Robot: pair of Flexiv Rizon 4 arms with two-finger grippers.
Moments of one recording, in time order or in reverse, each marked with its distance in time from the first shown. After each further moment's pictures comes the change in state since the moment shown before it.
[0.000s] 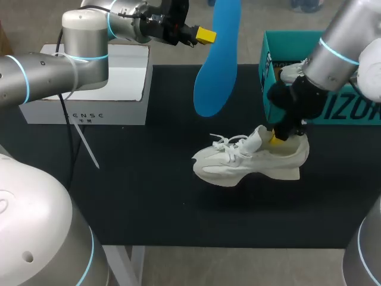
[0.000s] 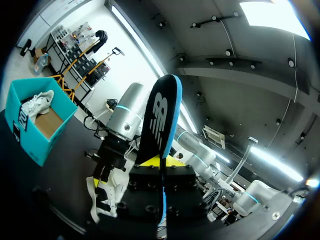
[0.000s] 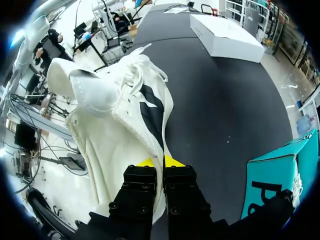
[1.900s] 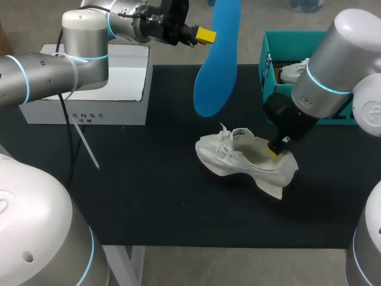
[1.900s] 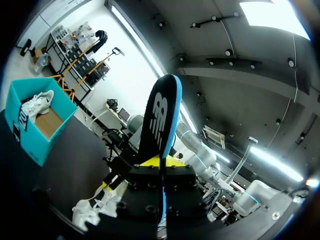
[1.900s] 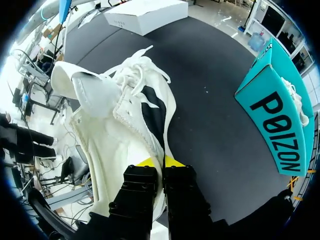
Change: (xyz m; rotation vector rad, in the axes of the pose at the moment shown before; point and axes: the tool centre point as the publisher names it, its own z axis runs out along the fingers) left arm 0.000 0.000 0.000 0.000 0.000 0.000; right arm 0.040 0.002 0.013 0.073 -0.298 0.672
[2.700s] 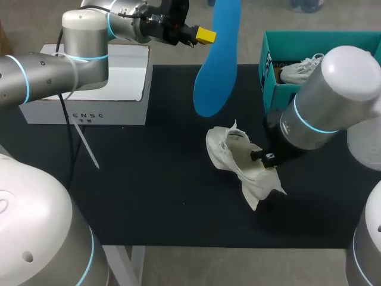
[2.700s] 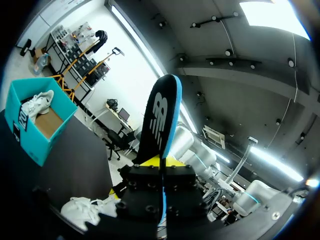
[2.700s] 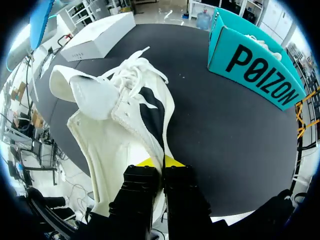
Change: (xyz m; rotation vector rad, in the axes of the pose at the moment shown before) left arm 0.000 0.000 0.000 0.000 0.000 0.000; right arm 0.039 -0.009 0.016 -0.137 -0.138 0.483
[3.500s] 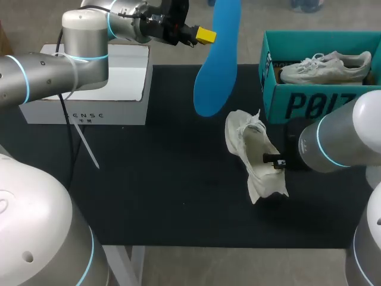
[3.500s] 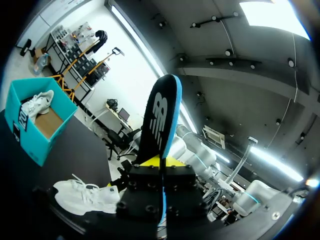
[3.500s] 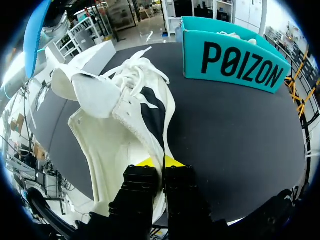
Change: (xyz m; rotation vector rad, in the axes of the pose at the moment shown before) left arm 0.000 0.000 0.000 0.000 0.000 0.000; right arm -0.028 0.001 0.007 -0.209 0.005 0.183
